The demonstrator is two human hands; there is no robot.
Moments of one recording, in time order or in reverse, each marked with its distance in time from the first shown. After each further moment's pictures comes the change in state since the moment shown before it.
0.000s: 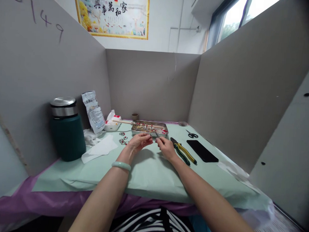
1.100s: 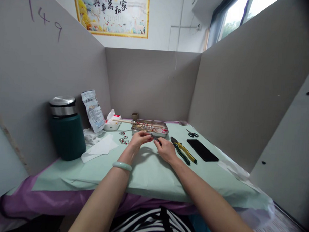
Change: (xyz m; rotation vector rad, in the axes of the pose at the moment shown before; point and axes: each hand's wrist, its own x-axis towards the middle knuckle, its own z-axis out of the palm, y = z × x) left_hand 0.004 -0.007 0.002 0.227 0.141 0.201; right_hand -0.008 -0.006 0.002 -0.446 -0.007 -0.077
